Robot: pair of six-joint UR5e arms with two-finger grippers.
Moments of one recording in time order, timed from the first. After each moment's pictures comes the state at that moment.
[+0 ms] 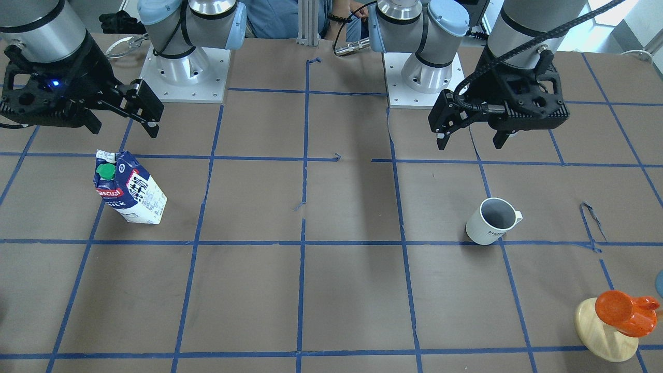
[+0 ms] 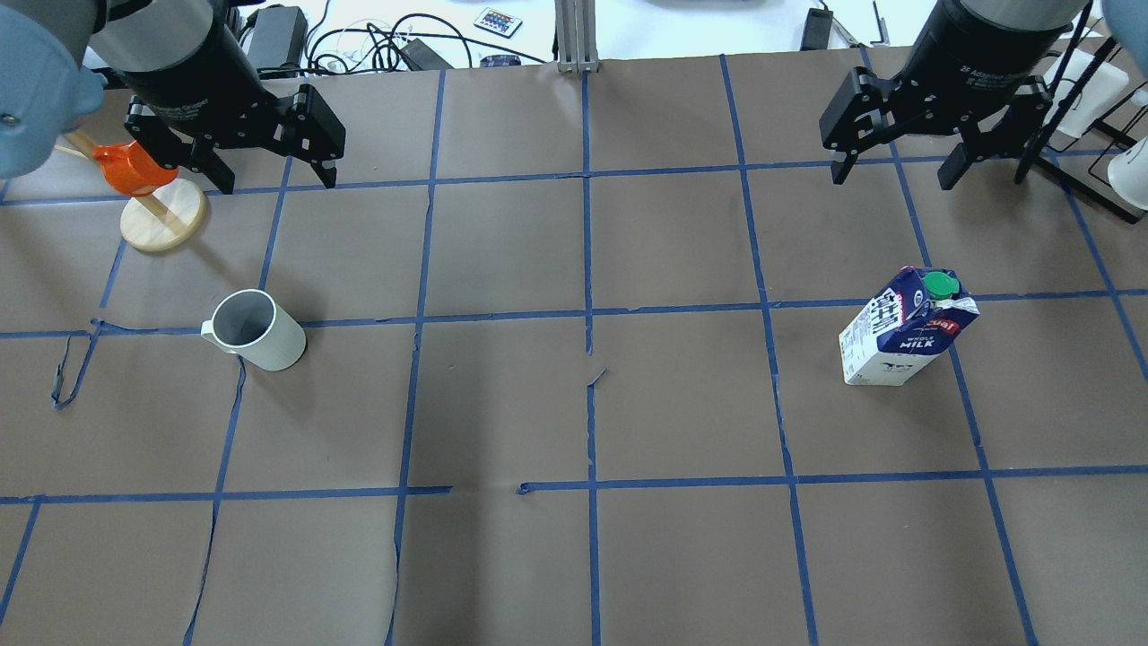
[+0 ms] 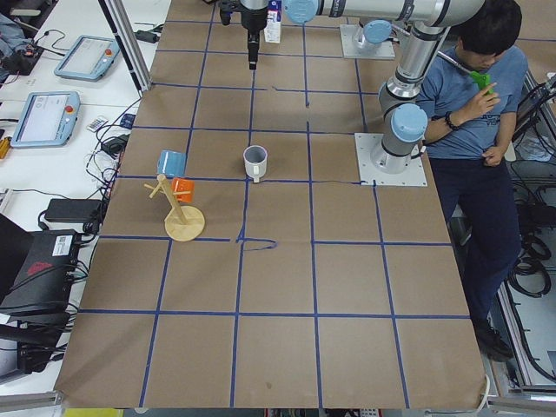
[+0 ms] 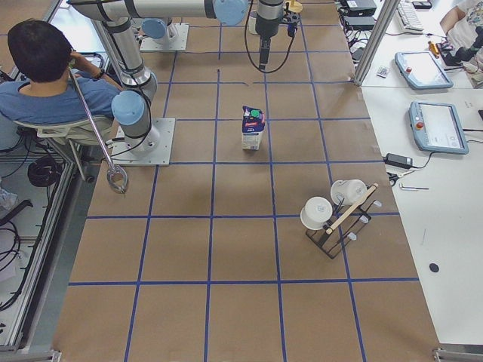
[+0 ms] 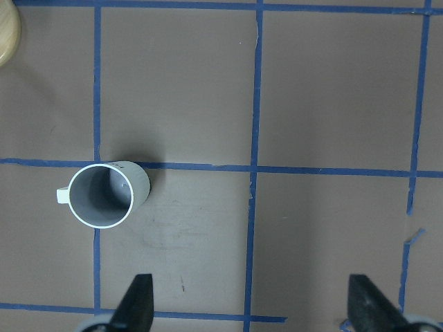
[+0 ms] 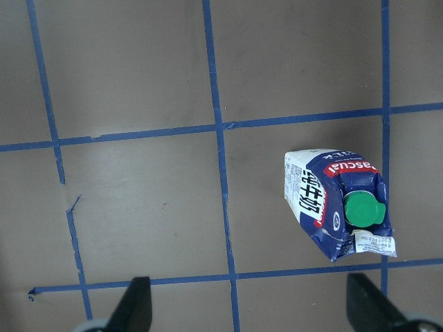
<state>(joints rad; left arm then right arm) -1.55 -1.60 -1.51 -1.54 1.60 -0.01 1.48 -1.55 1.49 -1.48 -1.53 0.00</state>
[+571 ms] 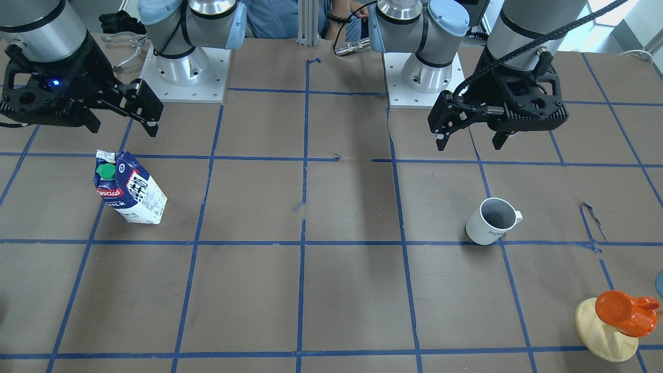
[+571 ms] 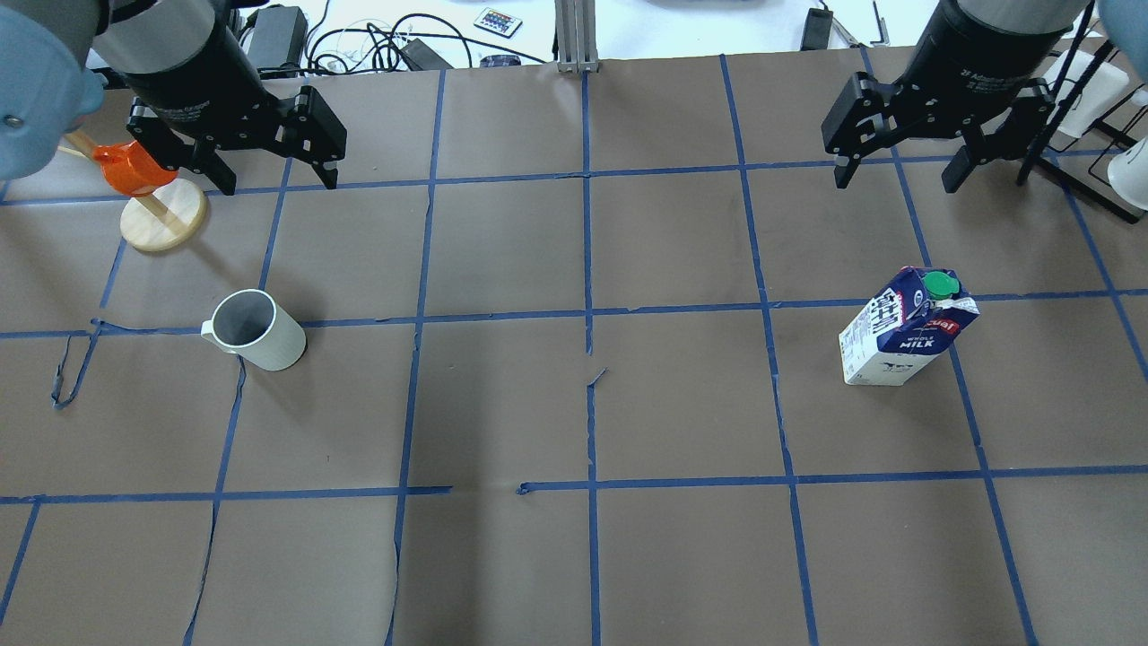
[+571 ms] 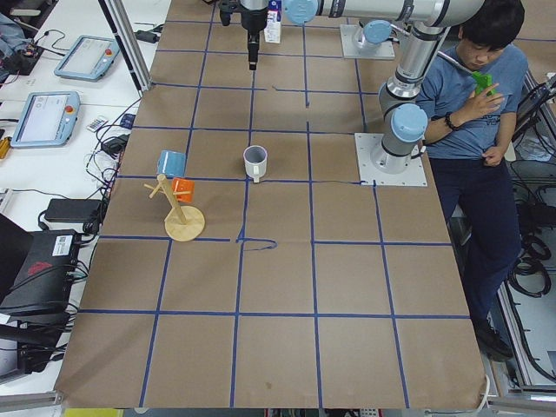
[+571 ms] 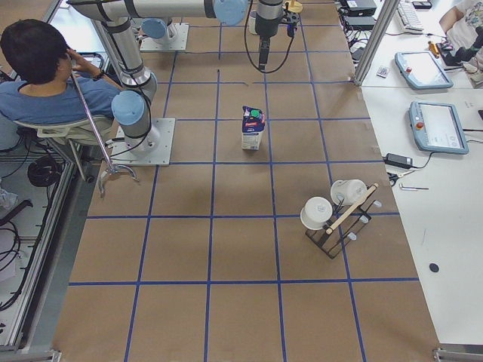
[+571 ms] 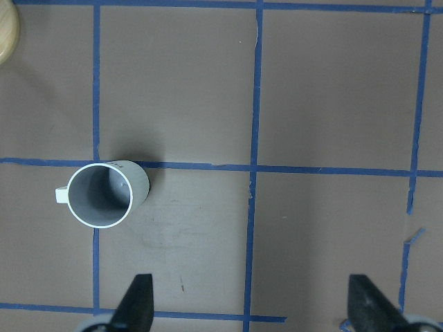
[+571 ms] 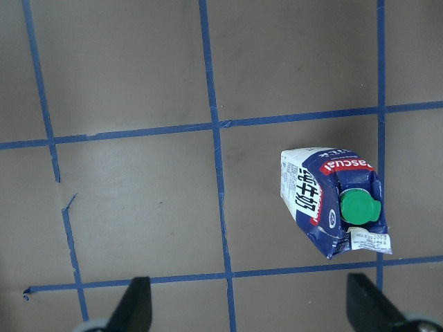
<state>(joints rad) -1.55 -1.60 -1.51 -1.53 1.59 -0.01 1.49 -1.55 1.49 -1.47 -1.55 0.00</state>
